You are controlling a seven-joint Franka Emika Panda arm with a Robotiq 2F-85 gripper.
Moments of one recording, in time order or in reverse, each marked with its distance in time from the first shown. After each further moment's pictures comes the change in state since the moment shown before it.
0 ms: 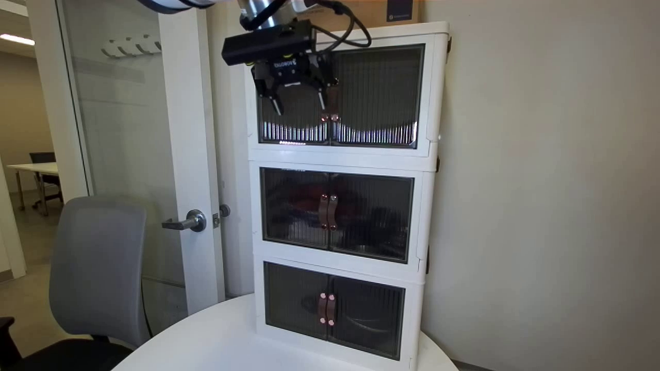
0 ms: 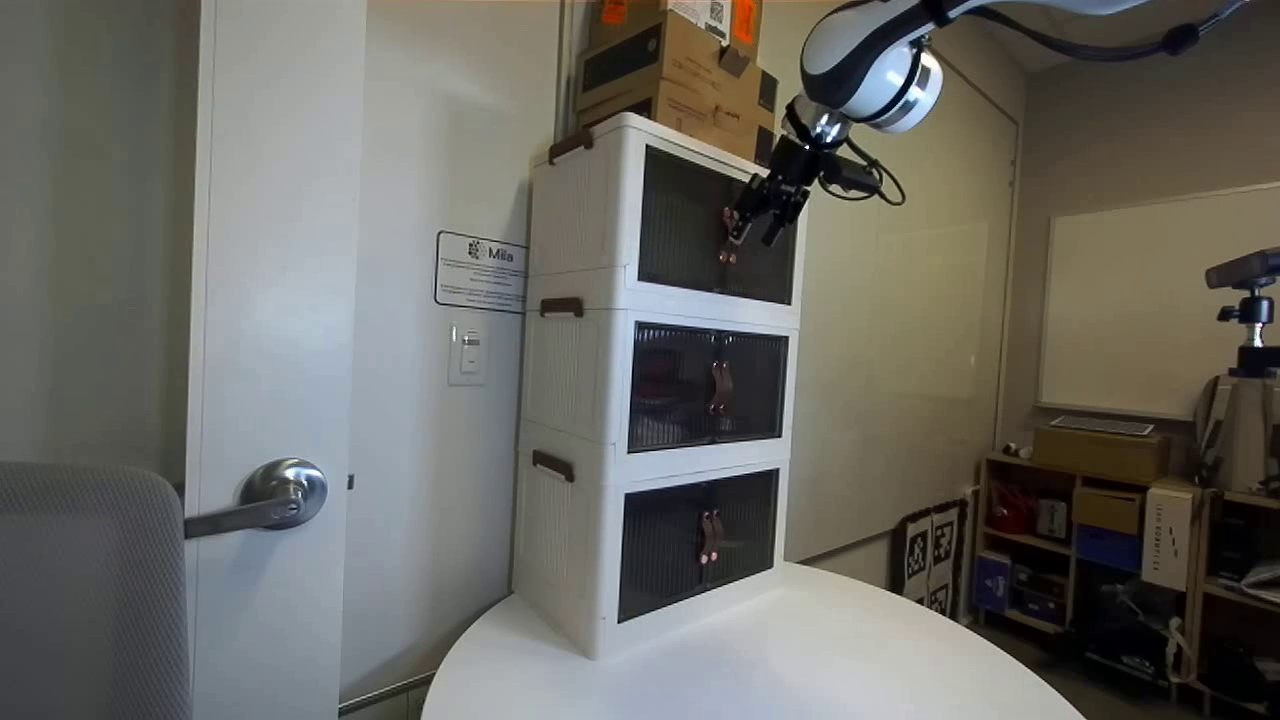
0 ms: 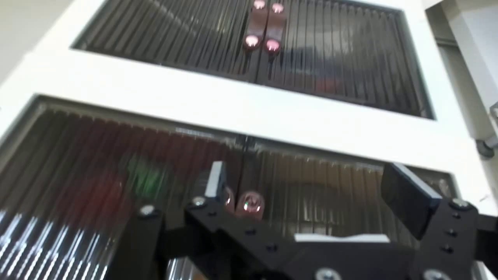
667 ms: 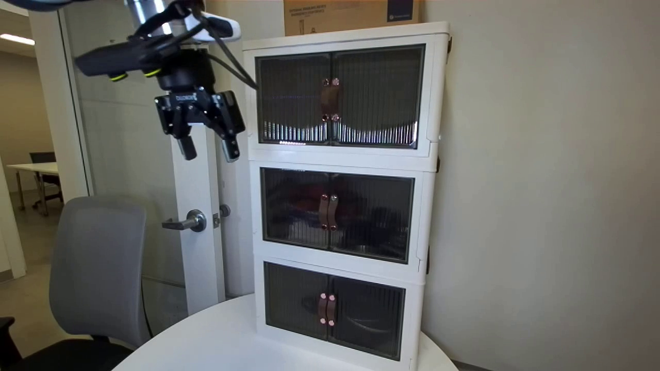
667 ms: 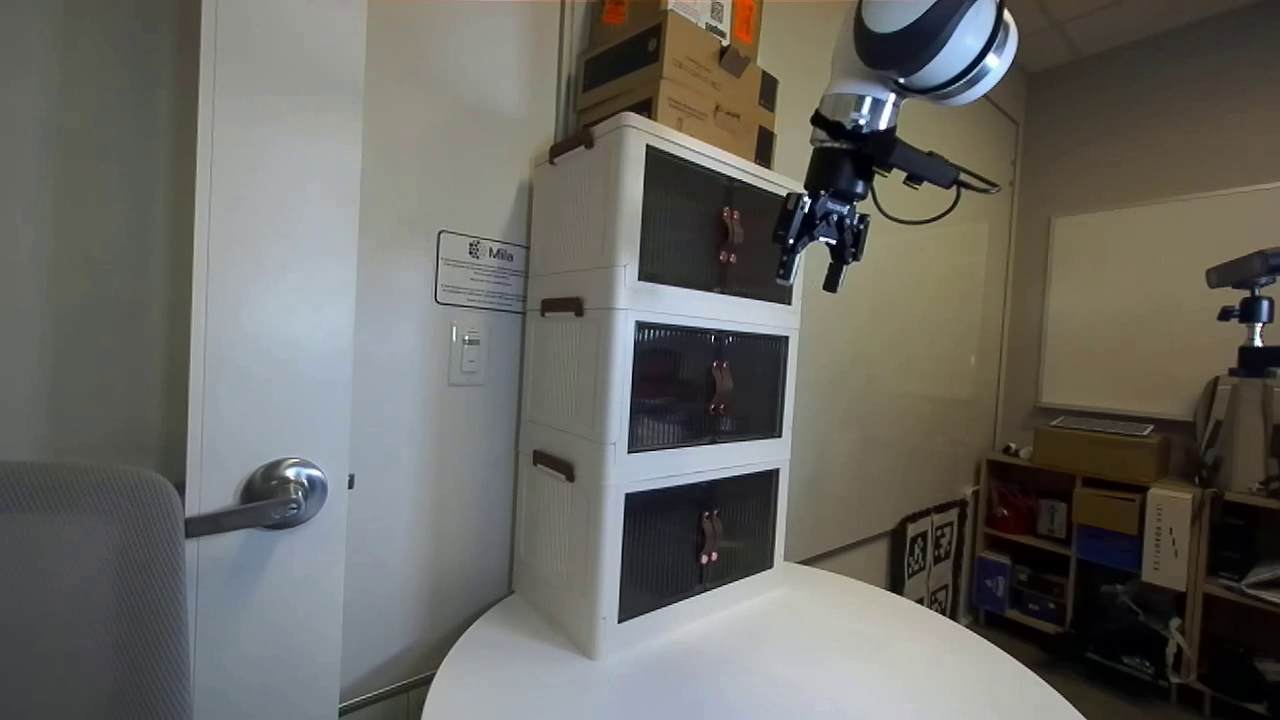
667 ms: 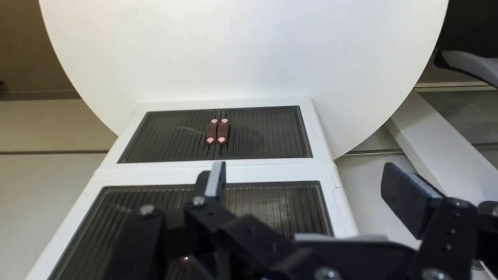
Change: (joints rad) arm 0.076 -0.319 0.052 -0.440 -0.087 -0.229 0.394
